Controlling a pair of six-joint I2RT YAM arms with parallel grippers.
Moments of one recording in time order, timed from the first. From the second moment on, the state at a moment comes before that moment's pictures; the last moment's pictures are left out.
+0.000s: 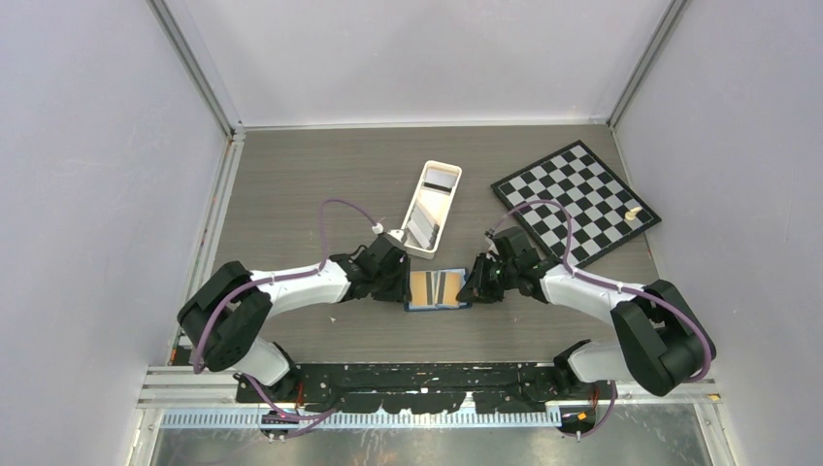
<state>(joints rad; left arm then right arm) -0.84 1.51 0.74 -0.22 -0.02 -0.68 0.51 1.33 0.52 -0.13 -0.40 0.78</state>
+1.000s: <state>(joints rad) -0.84 1.51 0.74 -0.18 0.03 -0.68 0.65 1.39 0.68 -0.14 -0.38 0.78</state>
